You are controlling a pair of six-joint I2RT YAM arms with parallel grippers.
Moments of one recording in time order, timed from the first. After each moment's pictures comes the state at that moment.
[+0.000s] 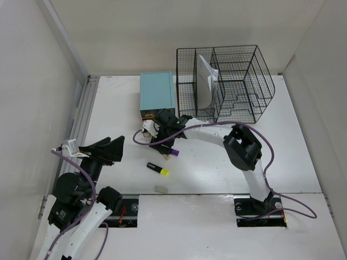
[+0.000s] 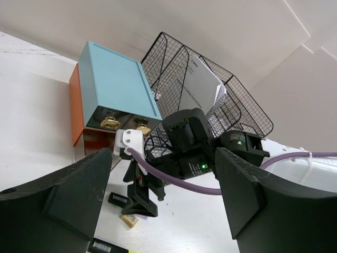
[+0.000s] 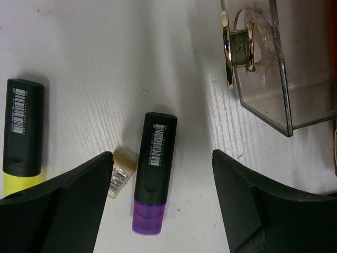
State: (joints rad) left arm -0.57 0.05 0.68 -0.47 -0.33 -0.60; right arm 0.92 2.11 1.62 -0.54 -0.22 -0.37
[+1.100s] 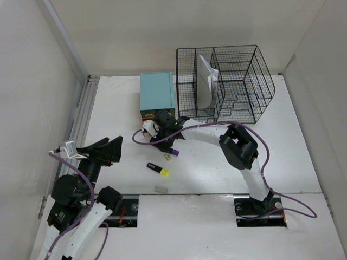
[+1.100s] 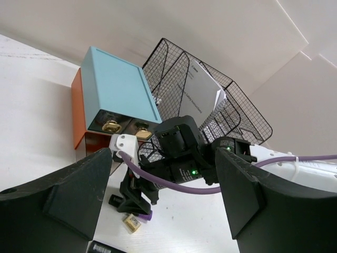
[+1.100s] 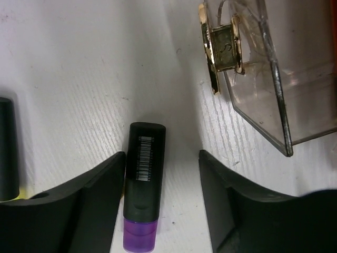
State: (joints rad) left arm -0.57 0.03 0.68 -0.47 -0.34 -0.60; right arm 0.92 2.16 1.64 -0.52 -0.16 -0.33
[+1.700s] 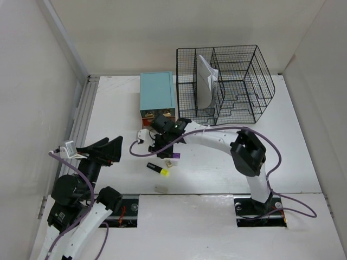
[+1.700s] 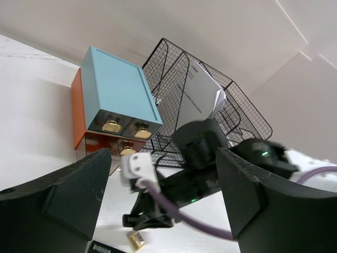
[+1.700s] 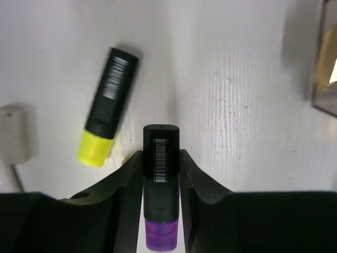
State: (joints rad) left arm -0.57 0.03 0.68 -0.47 -0.34 -0.60; right arm 1.00 2.05 1.62 -0.68 -0.25 -0.42
